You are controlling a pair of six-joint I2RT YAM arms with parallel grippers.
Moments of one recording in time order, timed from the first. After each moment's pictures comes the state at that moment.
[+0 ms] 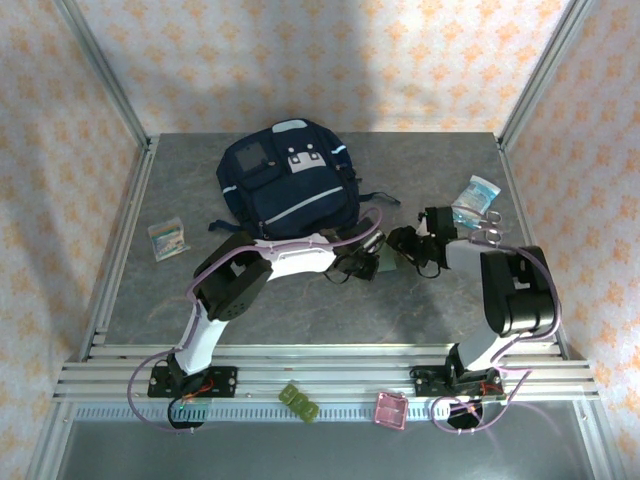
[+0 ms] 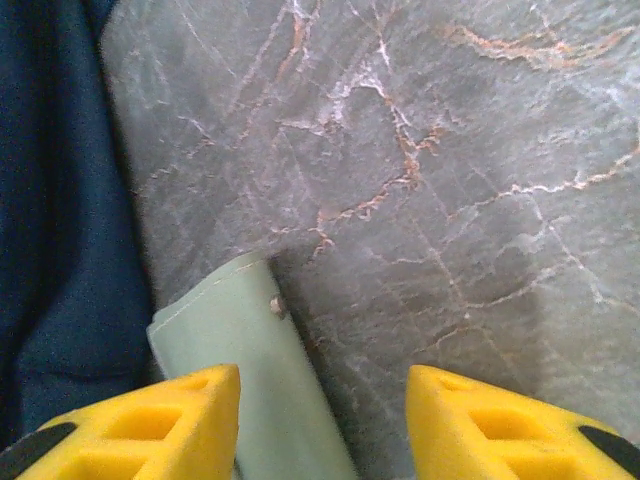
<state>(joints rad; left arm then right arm) -0.87 2.11 1.46 -0.41 0.04 -0.52 0.12 1.63 0.70 -0.01 -0.44 0.70</state>
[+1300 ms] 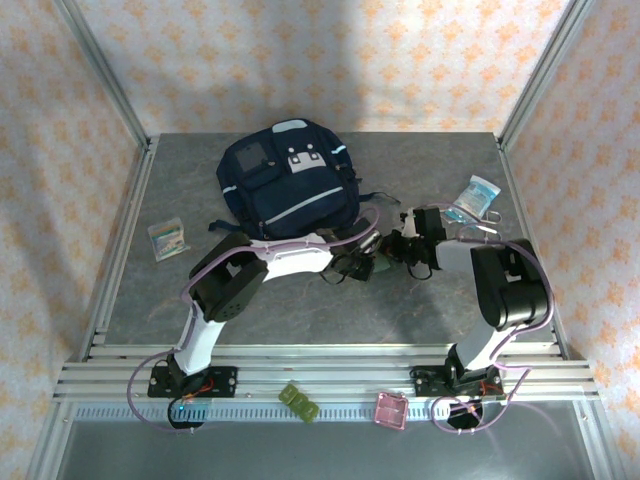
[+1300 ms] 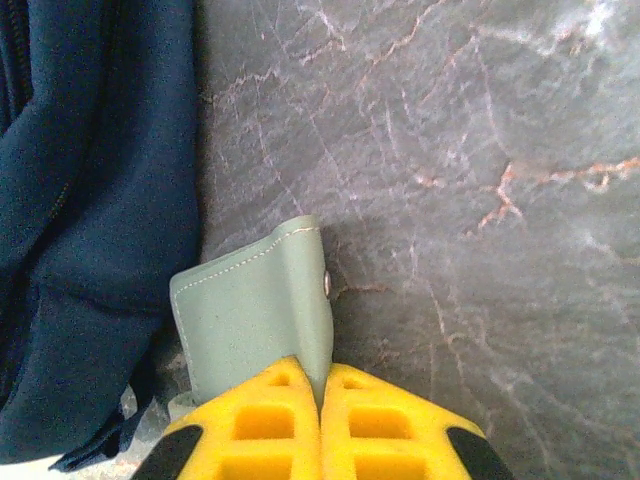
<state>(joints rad) -0.87 2.07 1.44 -0.44 0.02 -0.51 0.20 1.66 0.70 0.05 -0.51 0.58</state>
